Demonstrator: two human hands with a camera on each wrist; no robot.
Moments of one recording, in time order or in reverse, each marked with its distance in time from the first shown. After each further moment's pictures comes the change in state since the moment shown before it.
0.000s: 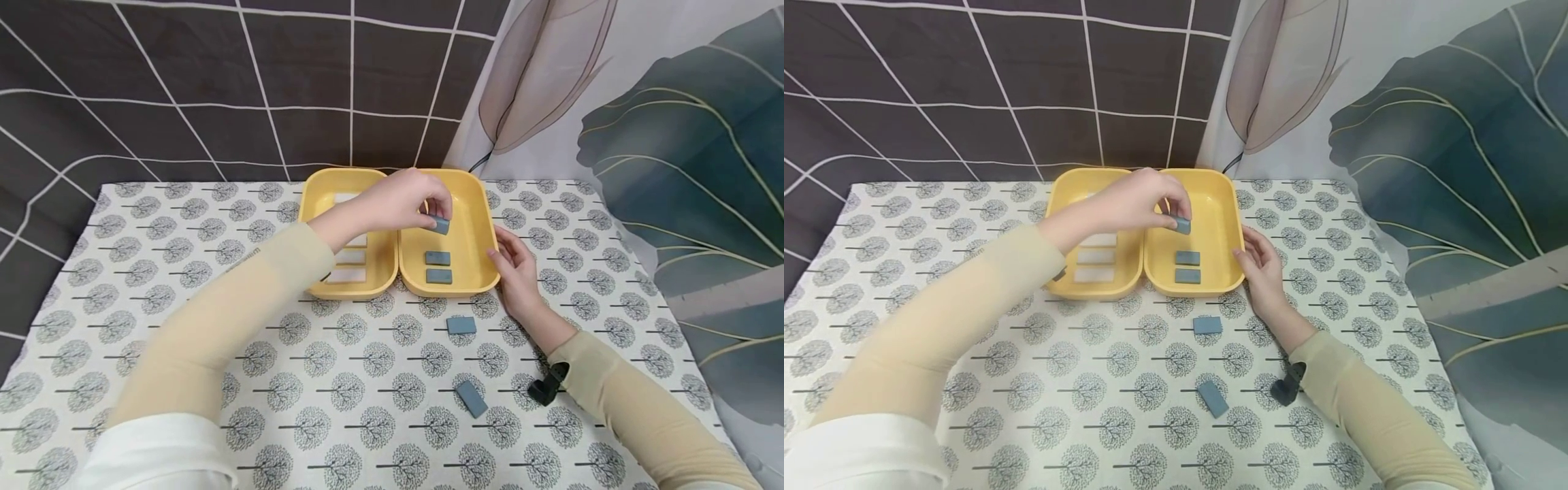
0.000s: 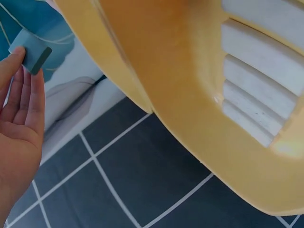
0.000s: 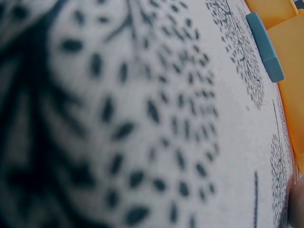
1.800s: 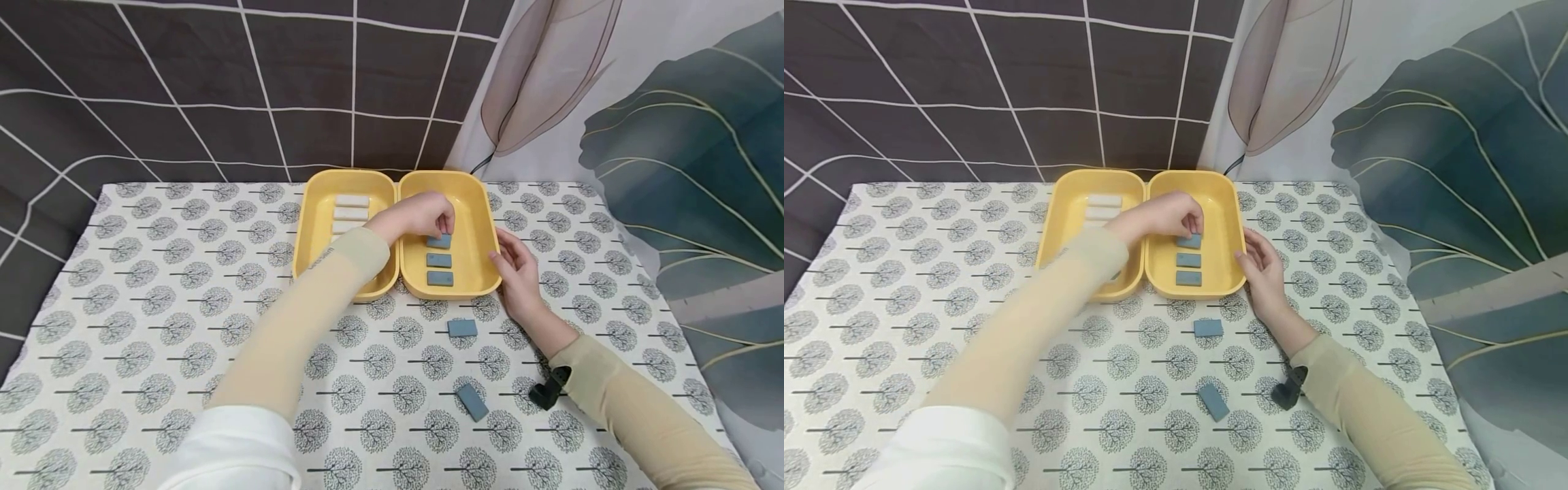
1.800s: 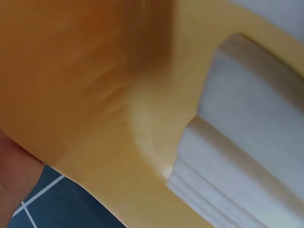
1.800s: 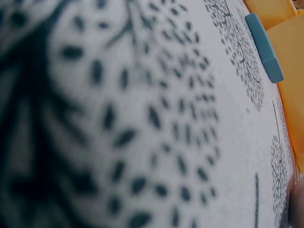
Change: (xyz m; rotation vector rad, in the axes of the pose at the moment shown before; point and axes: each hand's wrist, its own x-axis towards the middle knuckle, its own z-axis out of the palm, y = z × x) left_hand 0.058 -0.054 0.058 -0.053 -0.152 -0.164; right_hand 0.000 0.000 0.000 -0.005 -0.006 -0.005
